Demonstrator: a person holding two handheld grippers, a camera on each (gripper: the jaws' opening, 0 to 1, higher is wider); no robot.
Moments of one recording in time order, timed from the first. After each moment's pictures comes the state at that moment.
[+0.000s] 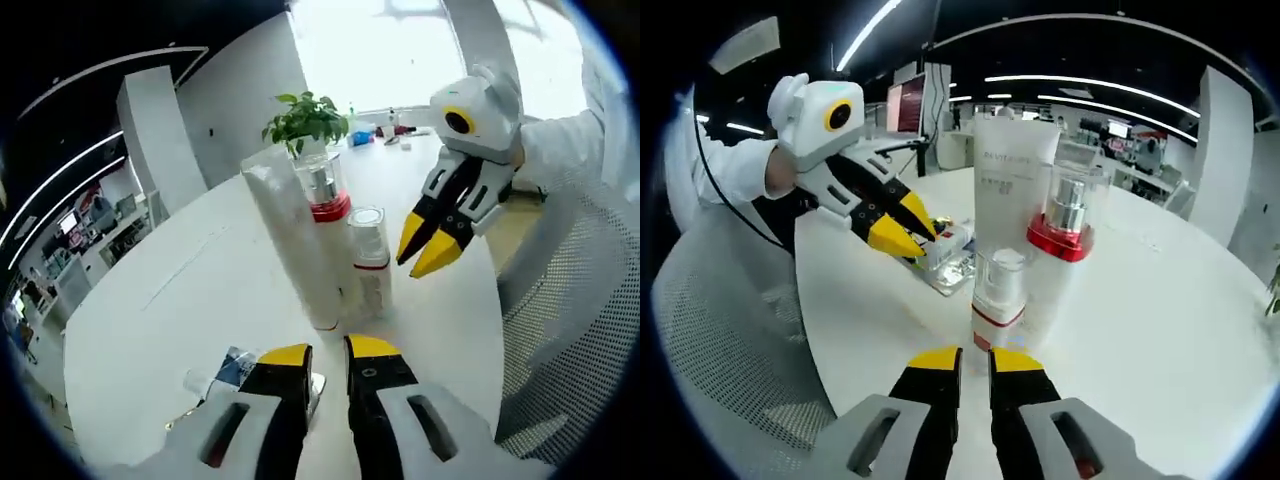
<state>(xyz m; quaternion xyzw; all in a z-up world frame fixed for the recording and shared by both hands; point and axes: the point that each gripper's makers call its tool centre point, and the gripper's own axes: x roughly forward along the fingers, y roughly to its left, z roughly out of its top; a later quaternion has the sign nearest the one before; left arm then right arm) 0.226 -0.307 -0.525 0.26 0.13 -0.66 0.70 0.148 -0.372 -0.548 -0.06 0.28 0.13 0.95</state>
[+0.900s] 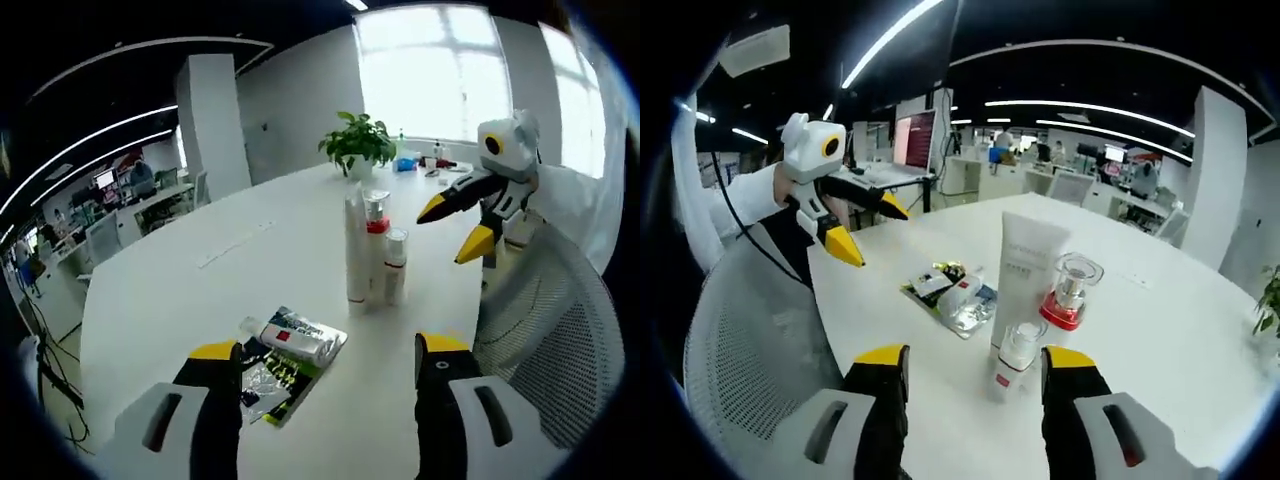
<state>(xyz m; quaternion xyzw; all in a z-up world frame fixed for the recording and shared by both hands) 0.230 -0.213 -0.465 0.17 0.15 -0.61 0.76 0.133 -0.357 -0.485 -0.07 0.23 0.12 0.96</state>
